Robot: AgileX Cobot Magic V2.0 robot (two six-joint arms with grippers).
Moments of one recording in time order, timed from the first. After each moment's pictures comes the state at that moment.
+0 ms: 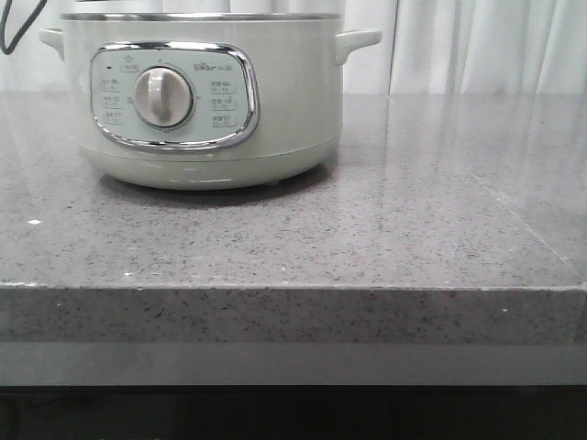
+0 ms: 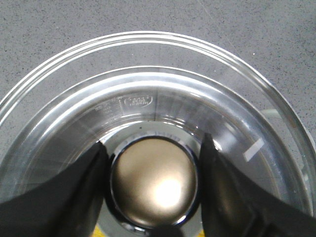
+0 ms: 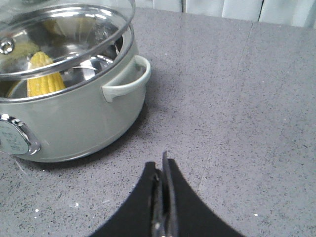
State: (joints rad) left arm -0.42 1.91 -2.20 -0.14 1.15 0.11; right arm 0.32 0.86 -0.80 0.18 0.36 -0.06
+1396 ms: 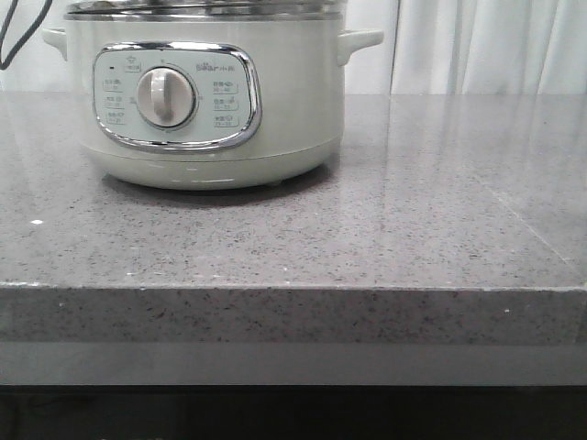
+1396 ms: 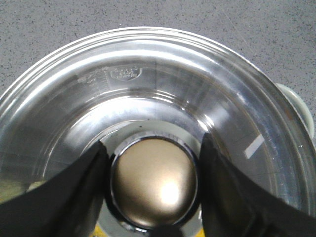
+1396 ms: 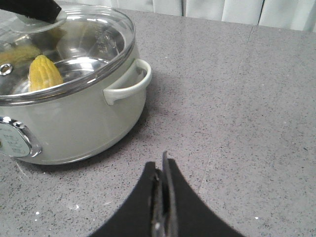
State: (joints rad) left arm -0.42 1.94 -2.20 -0.16 1.22 0.11; right arm 0.32 0.86 -0.80 0.18 0.35 -0.06
